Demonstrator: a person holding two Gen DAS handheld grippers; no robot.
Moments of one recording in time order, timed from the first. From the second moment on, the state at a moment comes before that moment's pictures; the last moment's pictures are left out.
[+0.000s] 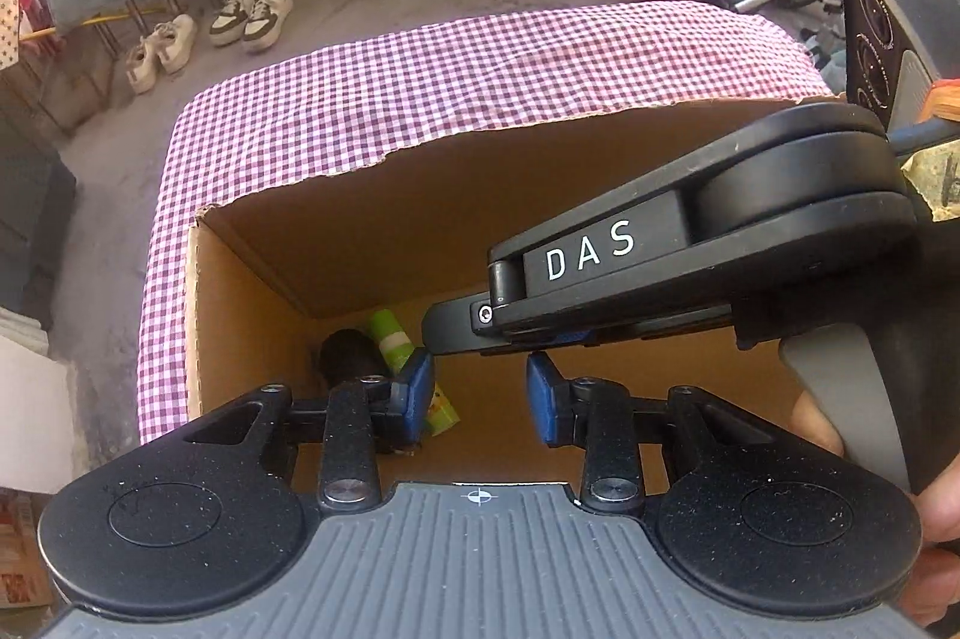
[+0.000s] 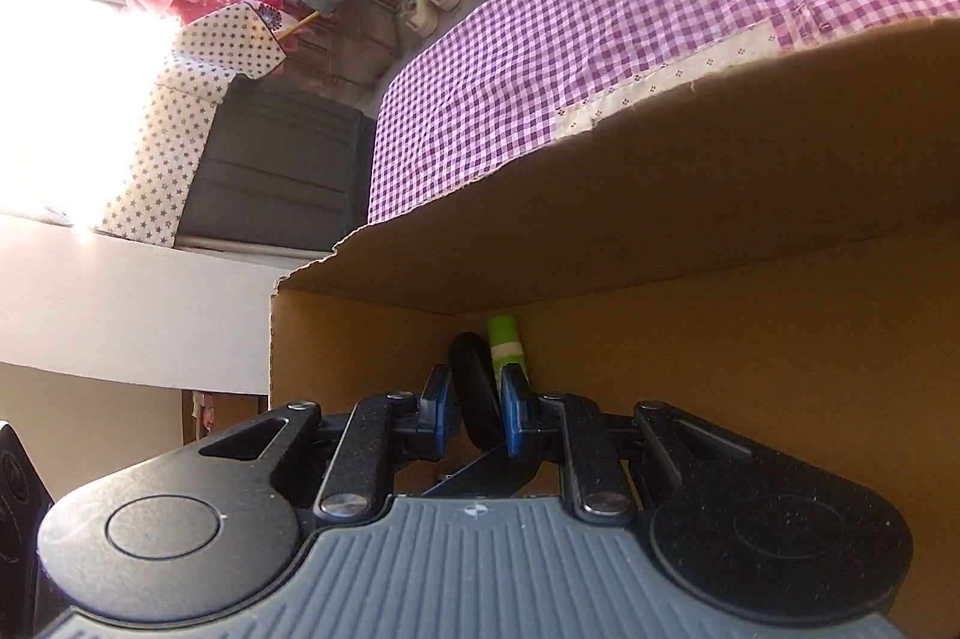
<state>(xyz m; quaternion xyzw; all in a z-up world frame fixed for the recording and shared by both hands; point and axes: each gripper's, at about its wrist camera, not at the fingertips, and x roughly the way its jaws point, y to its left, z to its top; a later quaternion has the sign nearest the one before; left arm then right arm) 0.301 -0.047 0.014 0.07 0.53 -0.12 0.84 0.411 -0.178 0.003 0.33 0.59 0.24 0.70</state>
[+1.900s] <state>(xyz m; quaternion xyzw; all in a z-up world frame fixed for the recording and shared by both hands) 0.039 -0.027 -0.055 0.13 0.47 -0.21 0.85 0.065 -0.170 0.009 0.25 0.53 0.19 0.79</state>
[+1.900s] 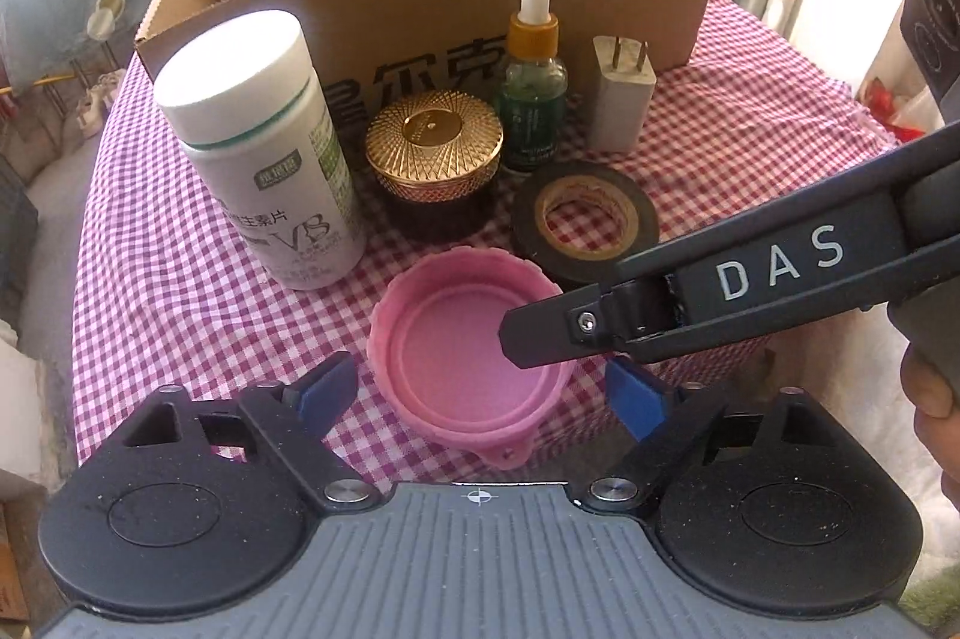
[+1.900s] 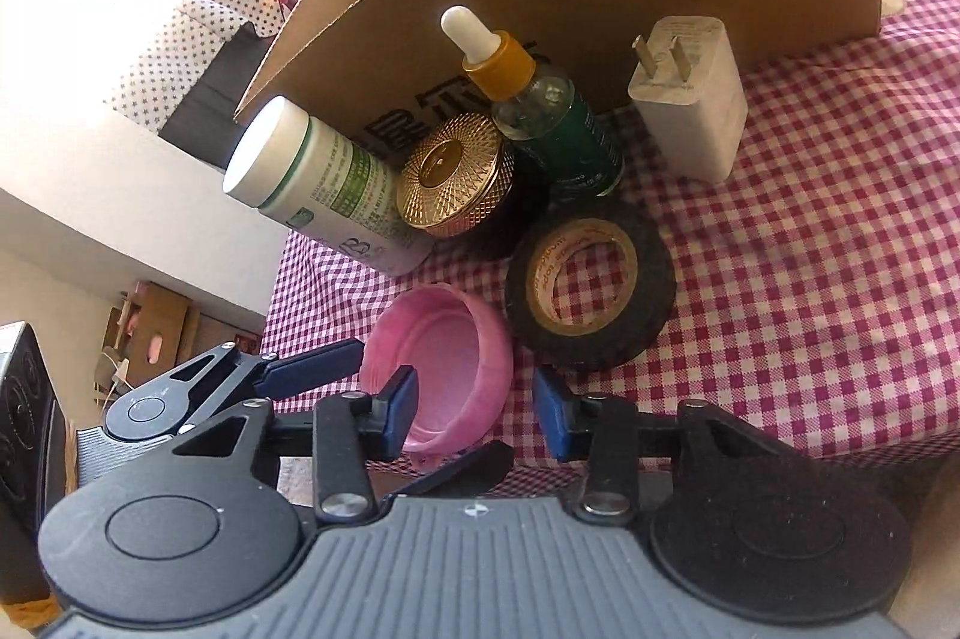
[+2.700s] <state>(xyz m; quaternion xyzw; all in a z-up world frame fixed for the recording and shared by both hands) 0.025 -0.016 -0.036 0.11 0.45 -0.18 0.87 0.060 -0.153 0.023 0.24 0.51 0.19 0.81</state>
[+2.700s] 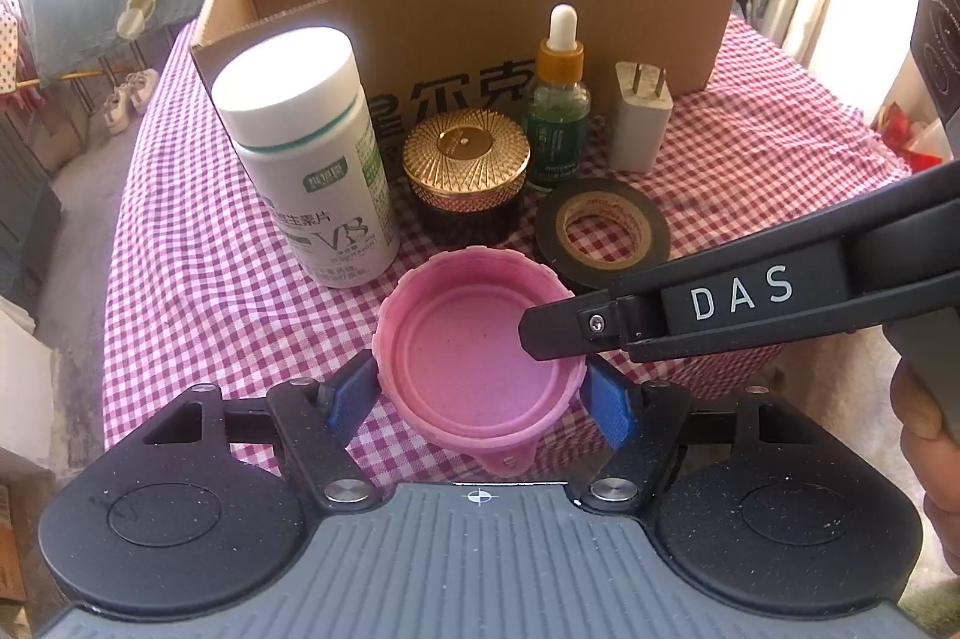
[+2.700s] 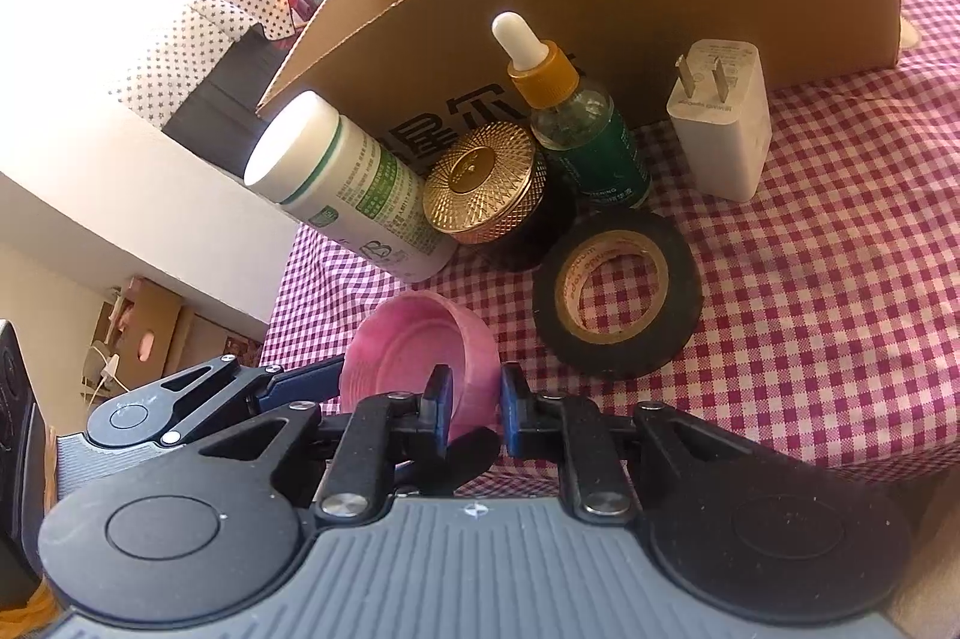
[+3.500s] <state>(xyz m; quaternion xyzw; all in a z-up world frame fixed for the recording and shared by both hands) 0.035 -0.031 0.097 0.15 0.28 -0.15 0.94 0.086 -0.153 0.174 0.16 0.34 0.25 0.89</state>
